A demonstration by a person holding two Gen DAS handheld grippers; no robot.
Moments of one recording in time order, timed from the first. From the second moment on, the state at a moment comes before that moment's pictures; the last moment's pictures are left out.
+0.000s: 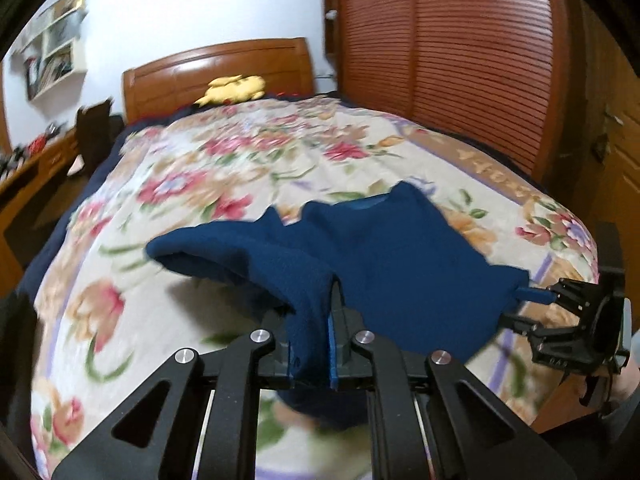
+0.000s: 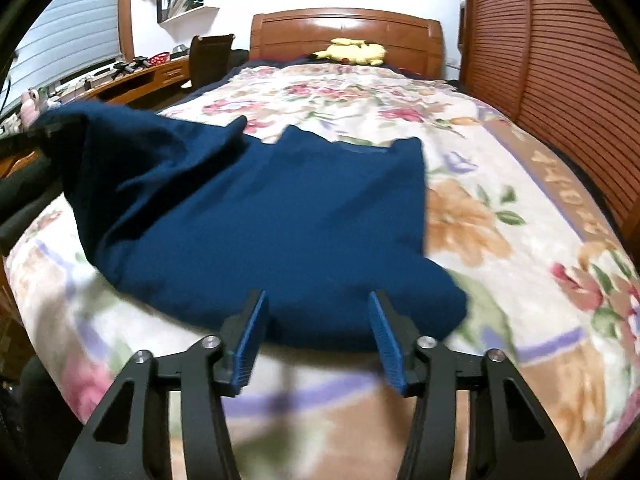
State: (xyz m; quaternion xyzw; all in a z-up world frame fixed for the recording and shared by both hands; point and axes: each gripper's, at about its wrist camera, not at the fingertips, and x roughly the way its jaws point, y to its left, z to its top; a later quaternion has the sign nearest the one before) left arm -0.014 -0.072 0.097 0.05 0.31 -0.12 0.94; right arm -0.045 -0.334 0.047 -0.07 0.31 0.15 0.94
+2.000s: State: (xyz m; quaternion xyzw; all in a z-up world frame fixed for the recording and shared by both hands) left arm -0.058 -0.066 0.037 0.02 0.30 -0.14 0.94; right arm -0.054 -0.350 0.075 -0.01 0.23 0.18 0.96
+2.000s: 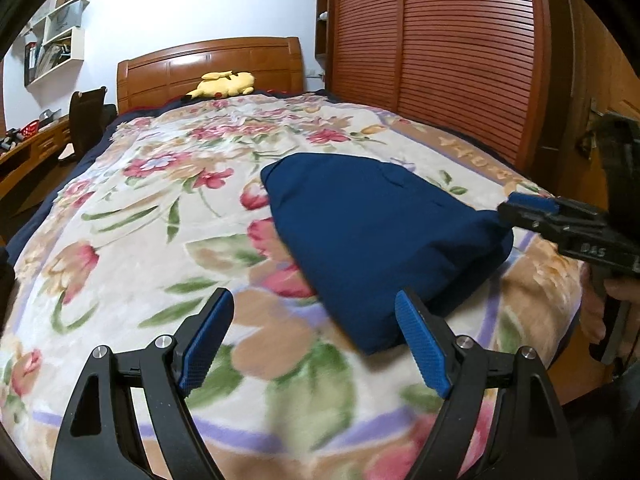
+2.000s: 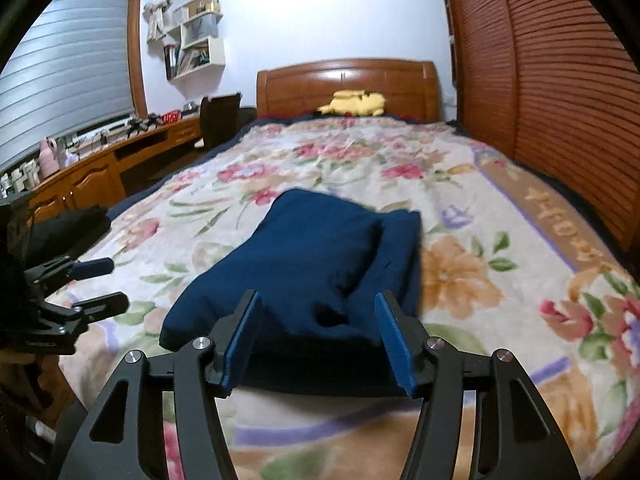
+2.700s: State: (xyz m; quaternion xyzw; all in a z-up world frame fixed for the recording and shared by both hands) left arm -0.069 -0.044 0.036 0.02 0.30 -0.13 0.94; right arm -0.013 -0.336 0.056 -0.01 0.31 0.19 0.93
